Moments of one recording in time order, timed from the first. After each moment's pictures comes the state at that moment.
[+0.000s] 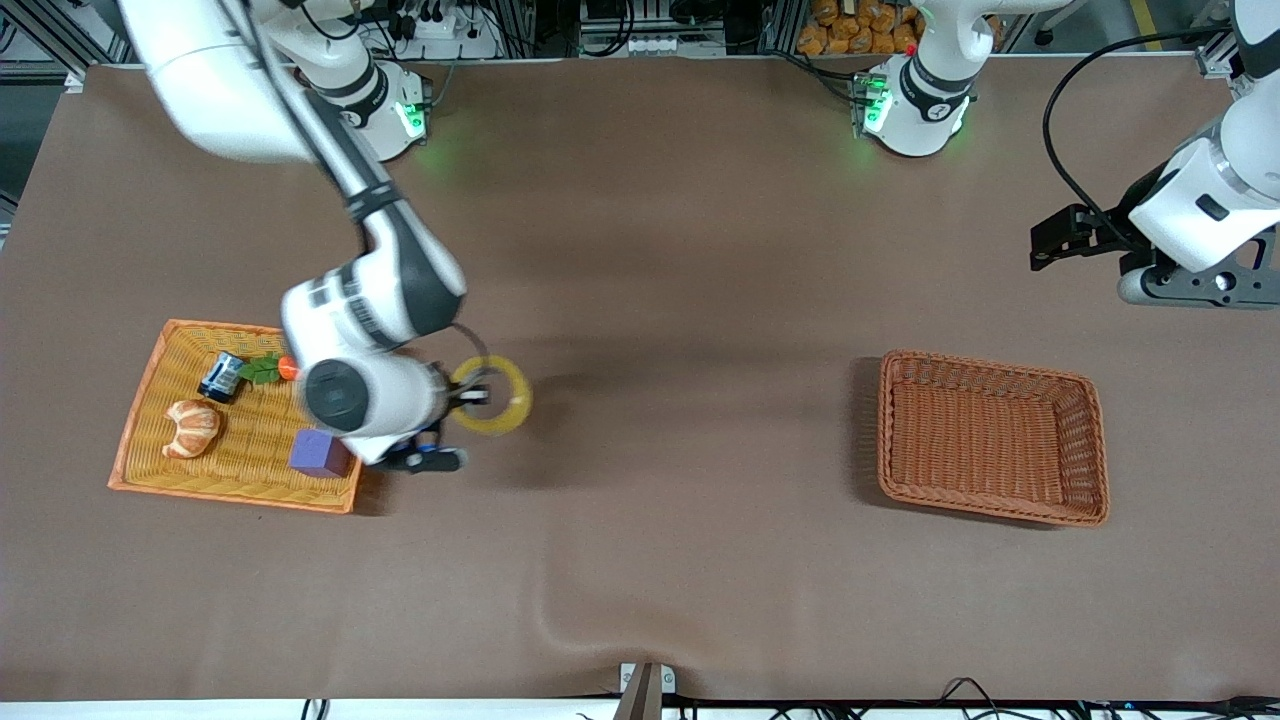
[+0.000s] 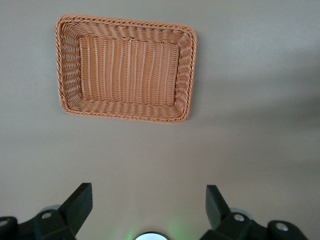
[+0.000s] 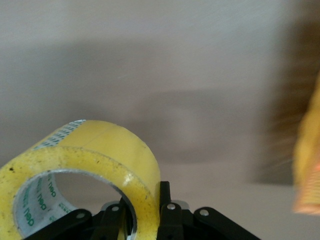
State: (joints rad) left arm -0.01 0.07 -0.12 -1.51 -0.01 1.47 -0.07; right arm 0.29 0.64 0.19 -1.45 0.02 1.84 0.53
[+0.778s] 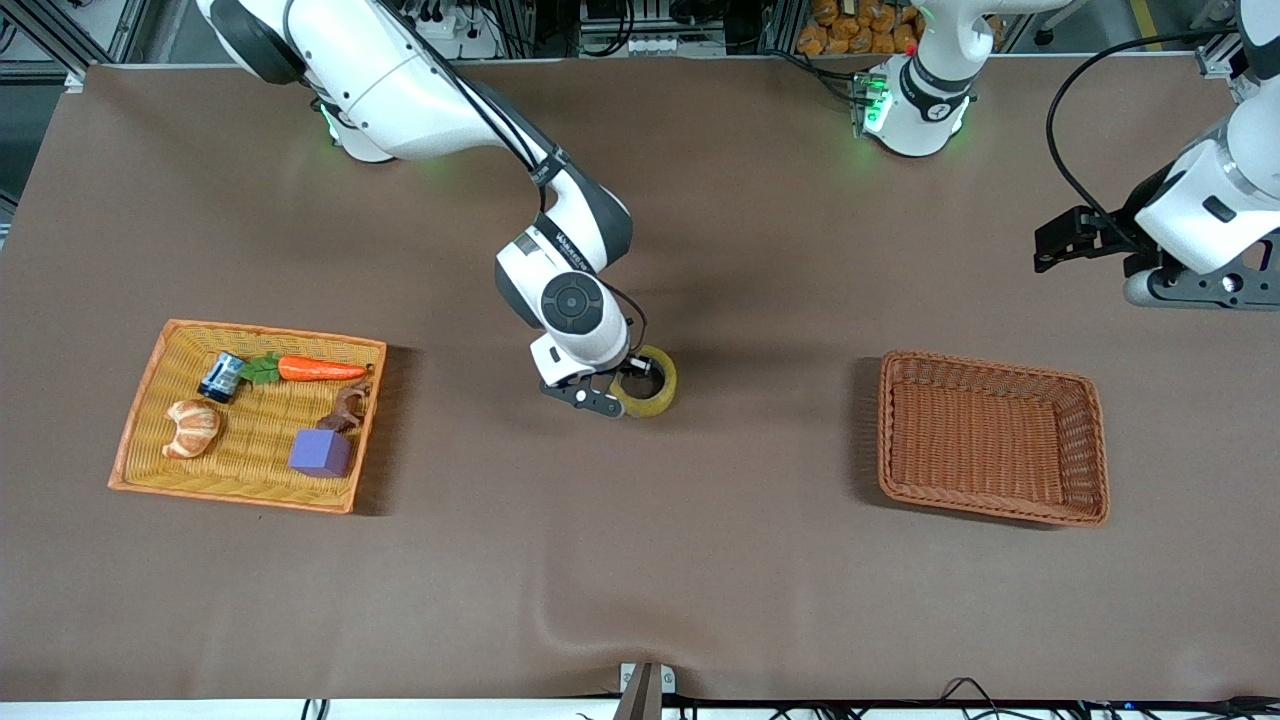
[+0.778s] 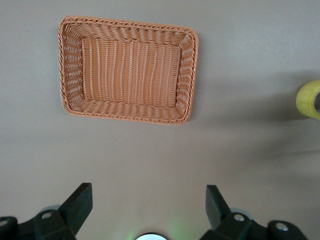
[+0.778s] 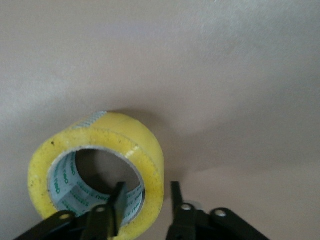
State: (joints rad) left arm -0.01 0.06 -0.11 -1.50 -0.01 1.47 -0.07; right arm 0.55 0.77 0.18 -1.46 0.02 2.18 1.04
